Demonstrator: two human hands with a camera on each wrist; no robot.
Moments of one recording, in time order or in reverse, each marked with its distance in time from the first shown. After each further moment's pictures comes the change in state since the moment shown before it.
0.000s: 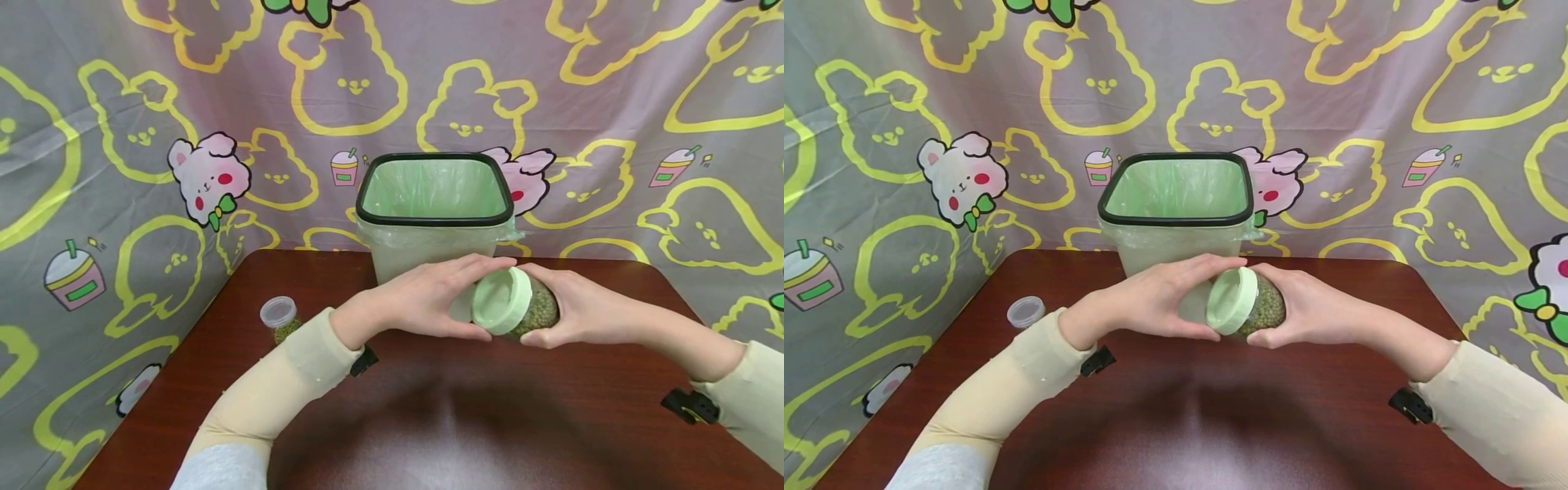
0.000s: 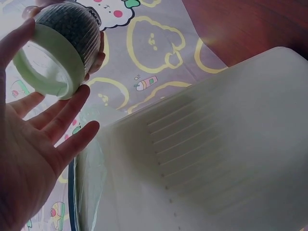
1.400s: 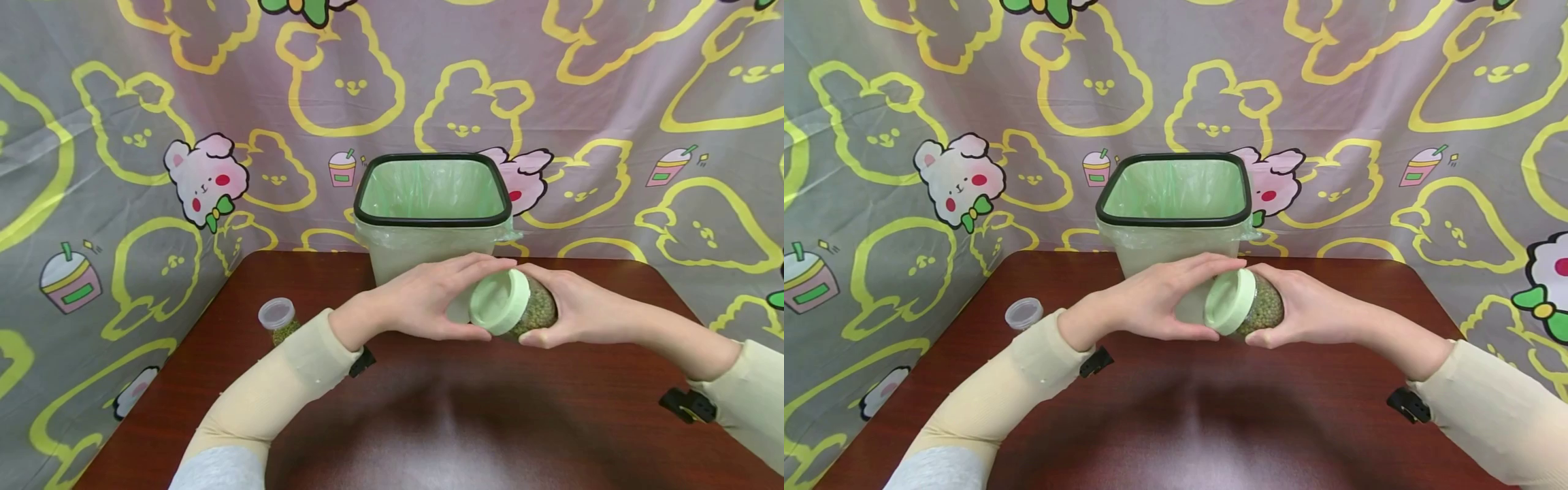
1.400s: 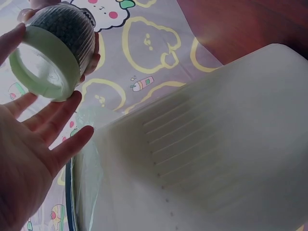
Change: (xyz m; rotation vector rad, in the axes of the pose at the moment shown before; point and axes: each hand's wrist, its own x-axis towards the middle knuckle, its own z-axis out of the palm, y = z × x) left_hand 0.000 -0.002 0.001 0.014 0.049 0.071; right_hand 0.000 0.002 0.001 -0.008 0.015 -0.023
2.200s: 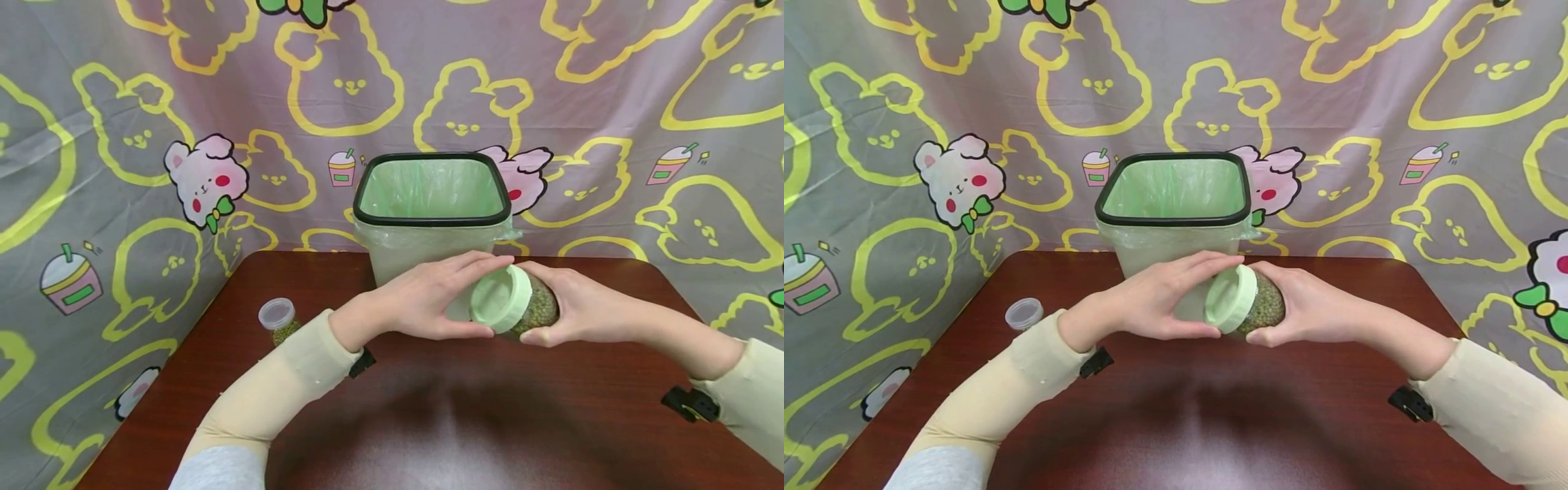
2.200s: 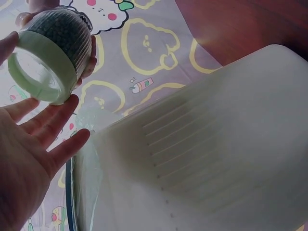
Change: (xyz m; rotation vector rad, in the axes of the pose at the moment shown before) left_hand 0.000 0.002 0.001 0.045 0.011 -0.019; right_hand -0.001 -0.001 -0.002 0.001 -0.005 0.026
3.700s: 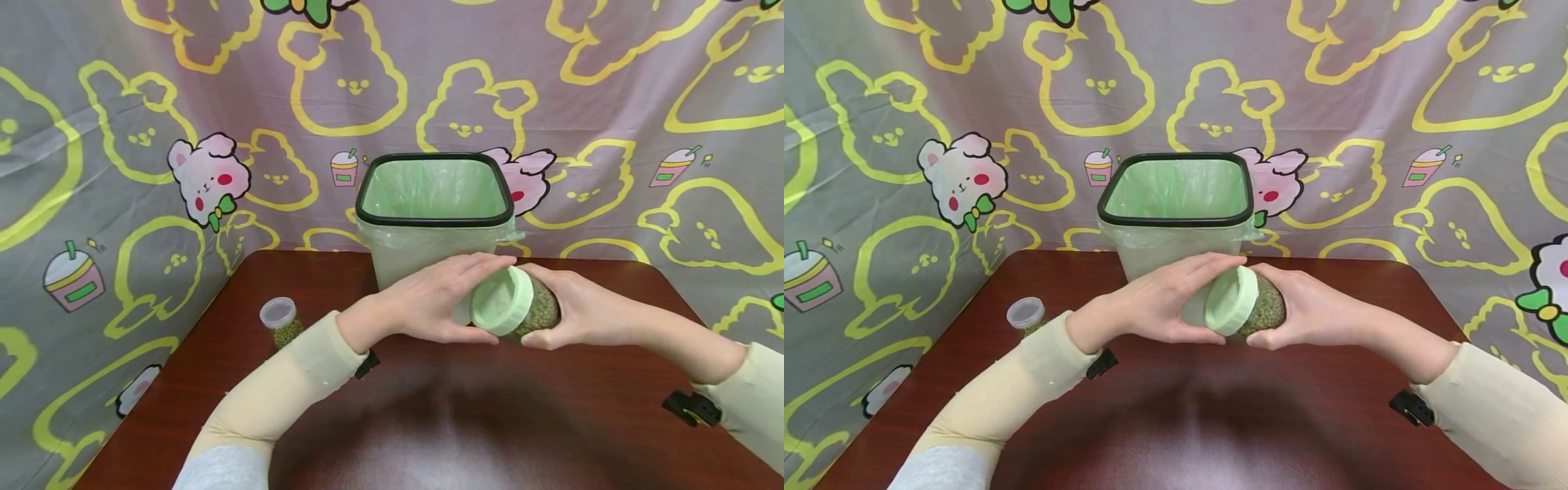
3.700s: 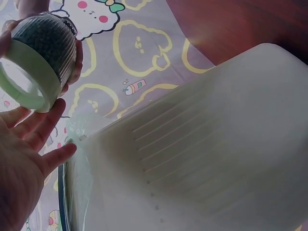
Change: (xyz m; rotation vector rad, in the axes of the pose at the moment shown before) left_hand 0.003 -0.004 0.008 0.014 0.049 0.071; right_hand 0.001 -0.001 0.001 0.018 0.009 -0.033
